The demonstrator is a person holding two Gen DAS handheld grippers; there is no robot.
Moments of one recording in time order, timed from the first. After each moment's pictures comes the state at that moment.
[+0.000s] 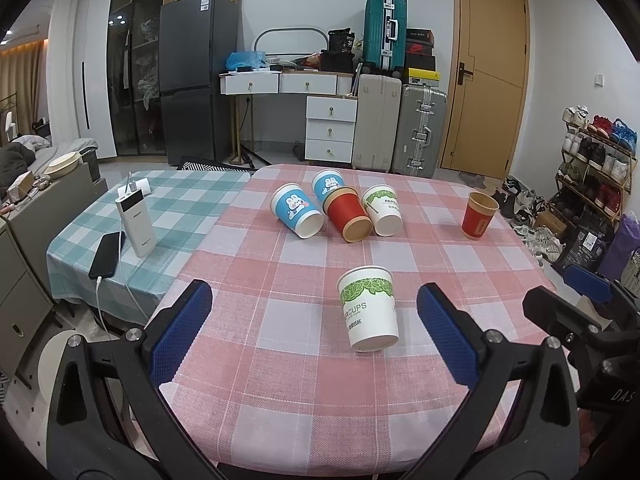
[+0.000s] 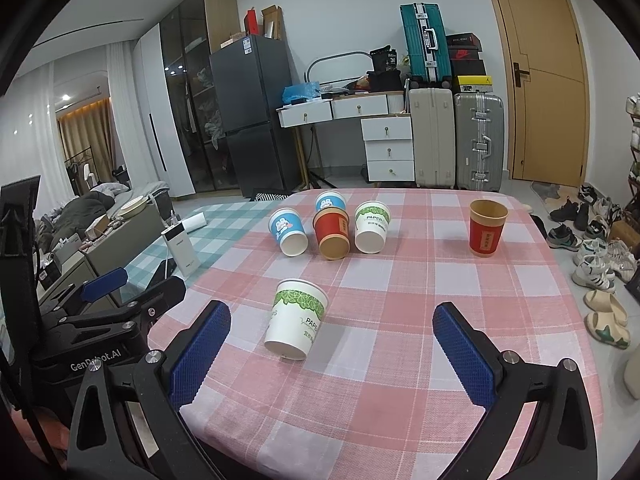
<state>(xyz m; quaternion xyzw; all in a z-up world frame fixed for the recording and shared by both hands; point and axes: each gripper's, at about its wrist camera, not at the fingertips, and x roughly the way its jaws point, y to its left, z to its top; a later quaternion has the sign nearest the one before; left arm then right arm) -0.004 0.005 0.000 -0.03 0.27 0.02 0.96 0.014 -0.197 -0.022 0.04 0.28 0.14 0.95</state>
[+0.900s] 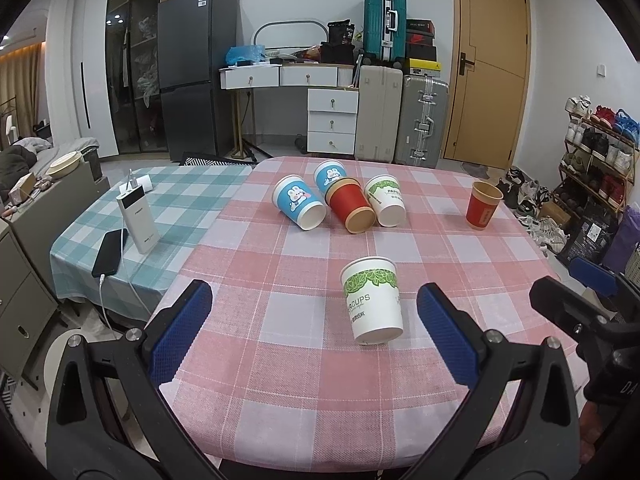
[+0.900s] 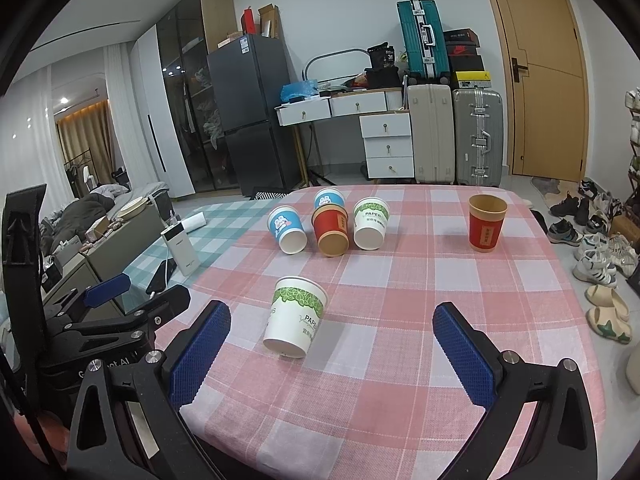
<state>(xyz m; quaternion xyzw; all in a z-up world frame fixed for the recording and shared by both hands) -0.004 0.009 -0.012 -0.02 0.28 0.02 0.96 0.014 -0.199 -0.025 0.04 0.28 0.14 0.95</state>
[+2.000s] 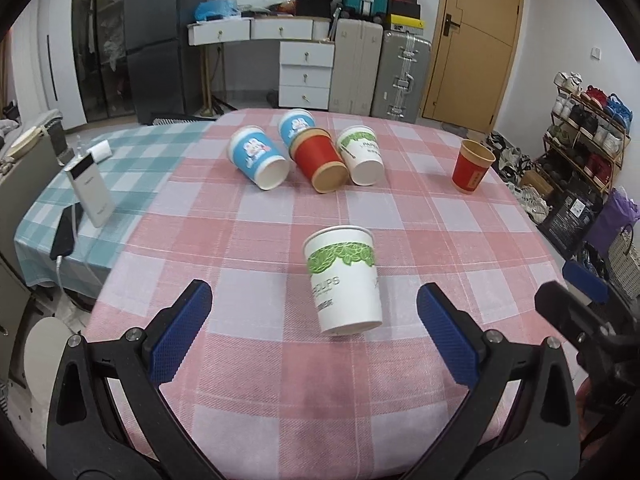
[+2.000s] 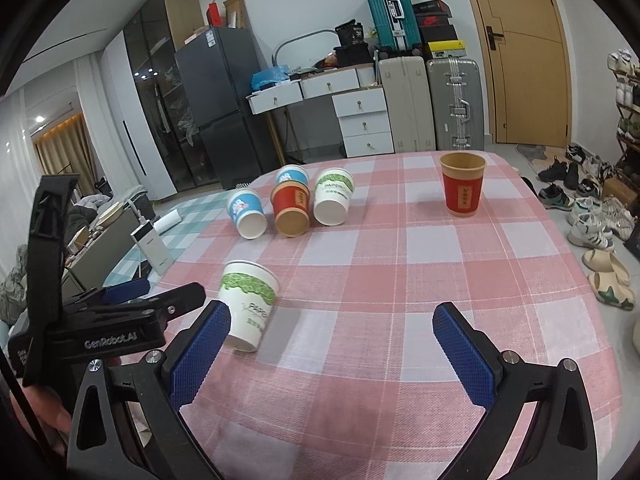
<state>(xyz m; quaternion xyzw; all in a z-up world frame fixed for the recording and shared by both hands) 0.075 -0.020 -0.051 -0.03 0.37 -0.04 0.93 0.053 -0.242 -0.066 0.08 0.32 0.11 0.94</state>
